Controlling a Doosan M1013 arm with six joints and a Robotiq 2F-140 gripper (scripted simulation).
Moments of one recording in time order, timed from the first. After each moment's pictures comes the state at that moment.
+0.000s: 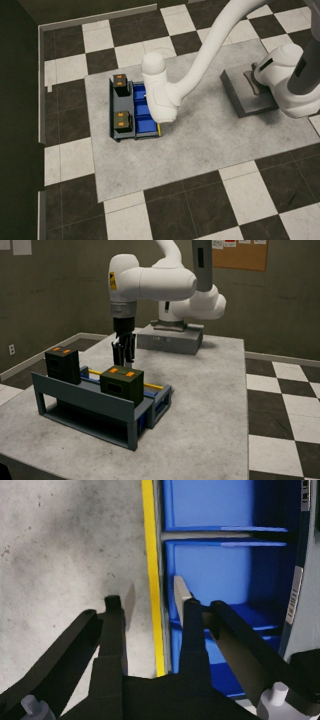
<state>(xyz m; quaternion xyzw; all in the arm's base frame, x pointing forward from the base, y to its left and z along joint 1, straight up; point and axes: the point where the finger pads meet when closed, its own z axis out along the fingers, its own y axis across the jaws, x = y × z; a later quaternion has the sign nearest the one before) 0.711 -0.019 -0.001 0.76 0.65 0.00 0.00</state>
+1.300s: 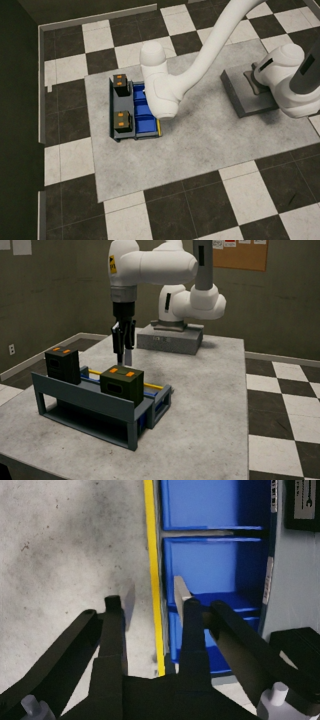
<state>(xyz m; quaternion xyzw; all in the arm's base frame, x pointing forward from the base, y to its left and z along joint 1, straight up) 0.711 -0.019 0.052 0.76 0.65 0.00 0.00</state>
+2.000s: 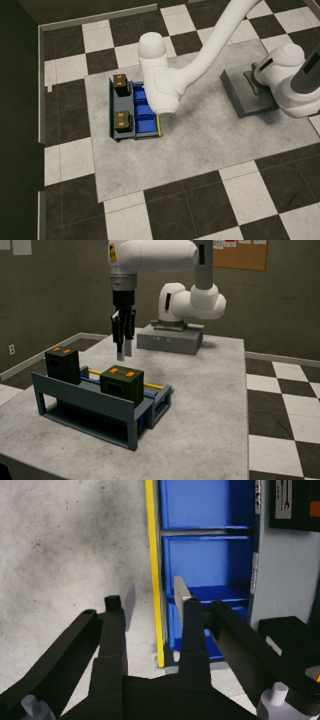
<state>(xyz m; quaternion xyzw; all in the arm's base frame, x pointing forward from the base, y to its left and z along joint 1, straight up) 0.711 -0.019 0.090 0.76 0.65 0.00 0.00</state>
